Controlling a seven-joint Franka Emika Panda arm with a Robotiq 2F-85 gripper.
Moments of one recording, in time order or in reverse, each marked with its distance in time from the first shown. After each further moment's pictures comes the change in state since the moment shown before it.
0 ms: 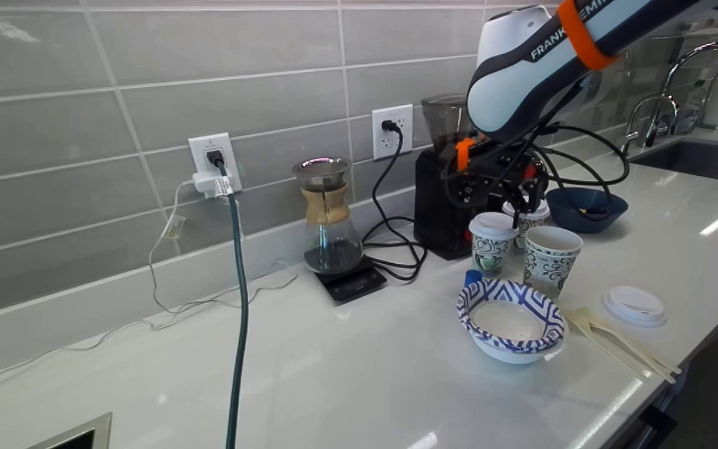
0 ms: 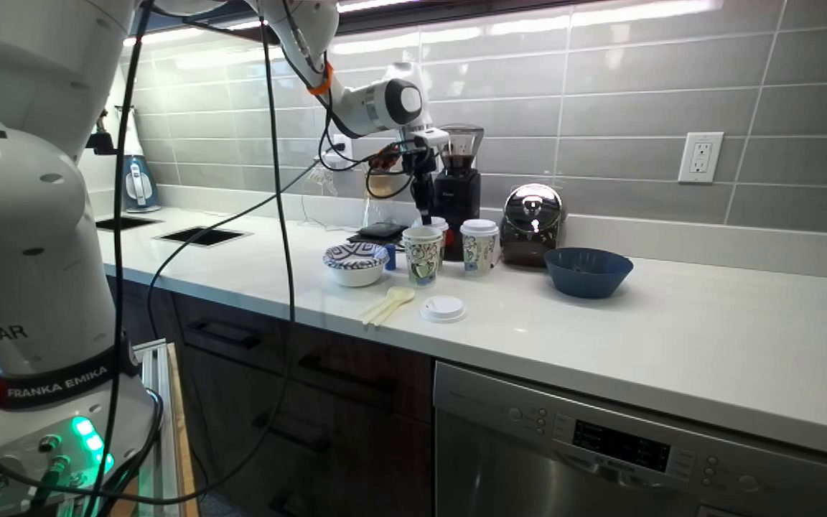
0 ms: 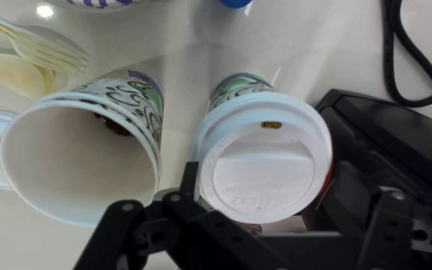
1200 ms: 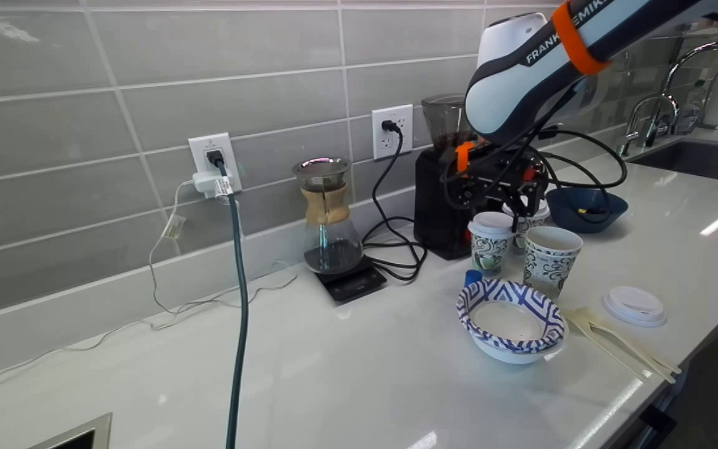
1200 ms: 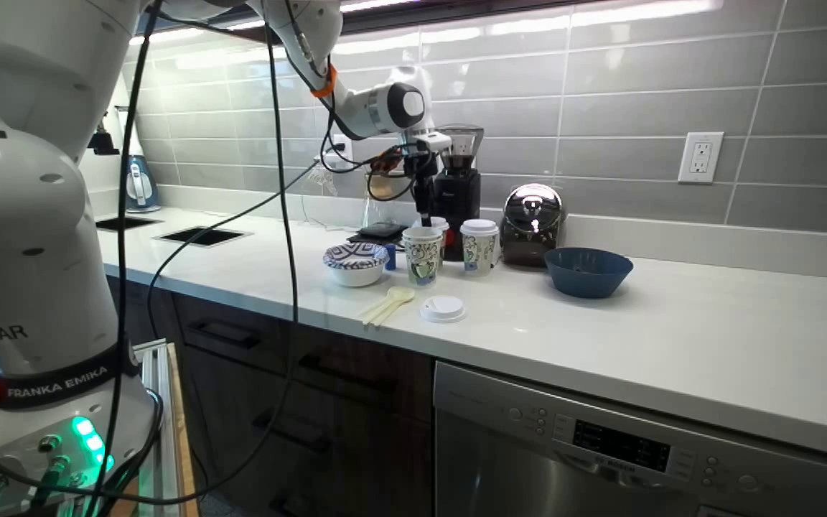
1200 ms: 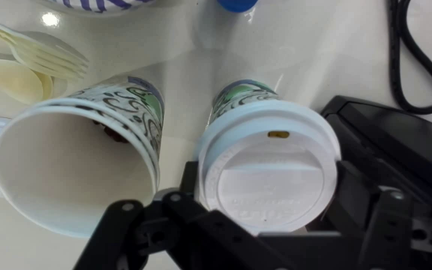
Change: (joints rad) arm 0.000 0.023 -0.004 0.021 0.026 -0.014 -0.021
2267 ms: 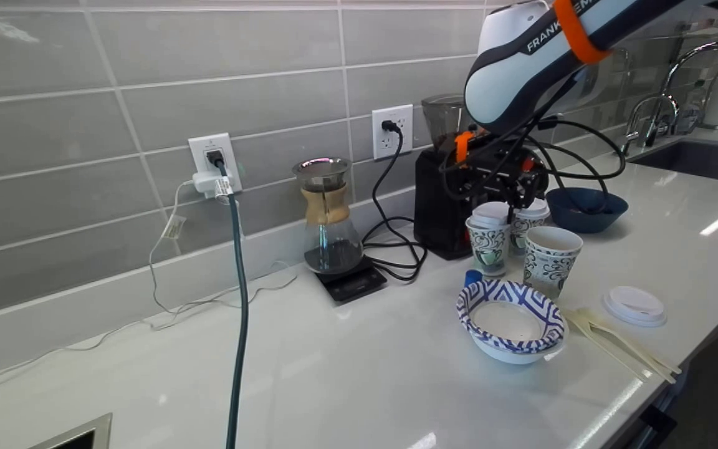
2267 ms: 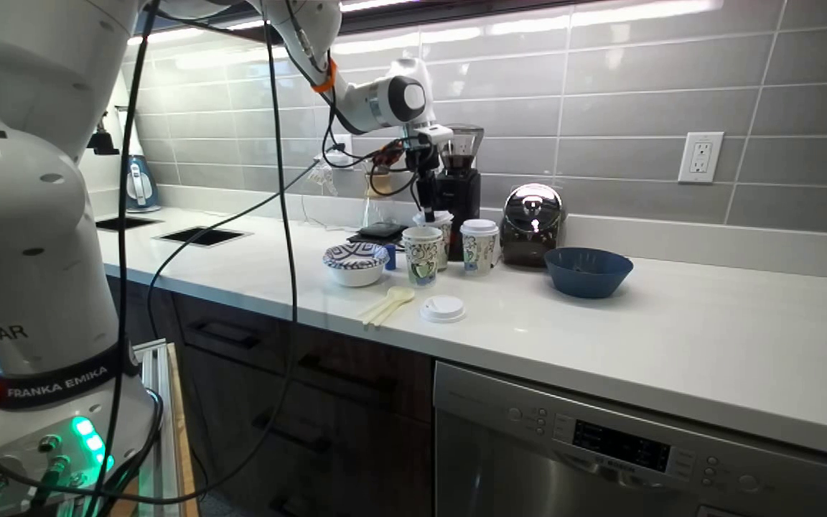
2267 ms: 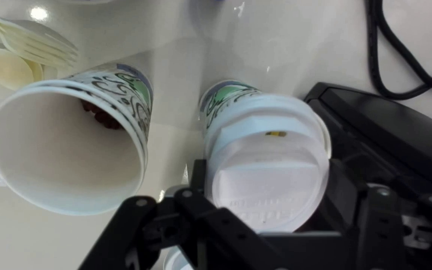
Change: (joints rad) arm 0.000 -0.008 -0.001 0.022 0.001 0.000 -0.002
